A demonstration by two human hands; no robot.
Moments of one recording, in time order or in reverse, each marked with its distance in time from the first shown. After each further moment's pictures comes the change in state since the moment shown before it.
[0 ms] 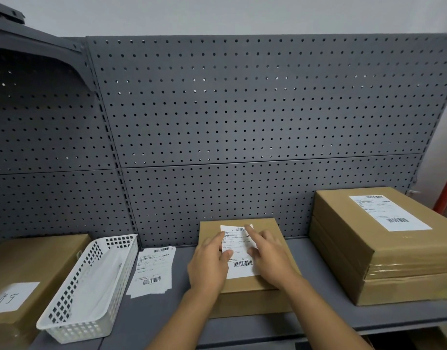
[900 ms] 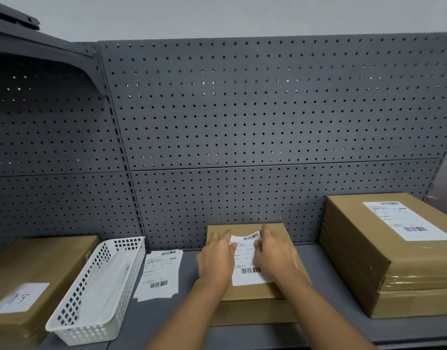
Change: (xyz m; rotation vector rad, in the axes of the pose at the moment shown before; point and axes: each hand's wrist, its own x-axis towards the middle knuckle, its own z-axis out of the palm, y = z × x) left_hand 0.028 0.011 -0.001 0.255 -0.067 0.034; right_hand 0.028 -0.016 0.003 -0.298 0.104 0.179
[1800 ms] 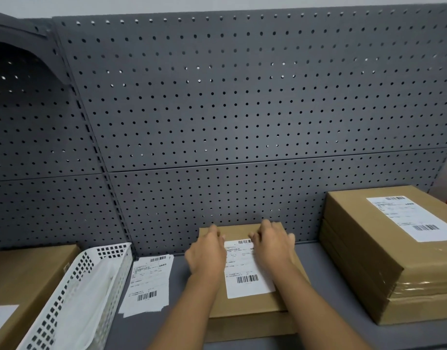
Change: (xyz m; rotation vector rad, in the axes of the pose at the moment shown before) left_hand 0.042 -0.001 0.015 0.004 0.043 -0.144; right_hand 0.041 0.008 0.019 0.120 0.126 0.104
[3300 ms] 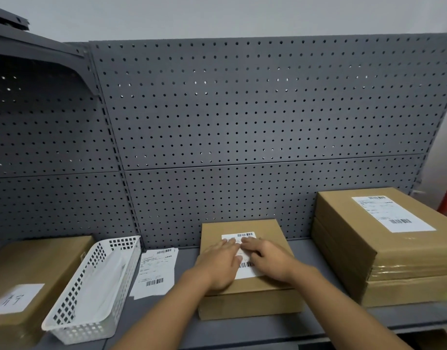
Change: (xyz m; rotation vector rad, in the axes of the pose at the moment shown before) left_hand -0.049 -0.011 -0.034 0.120 -0.472 0.506; right_hand -0.046 0.020 -0.046 0.133 -0.517 -0.482
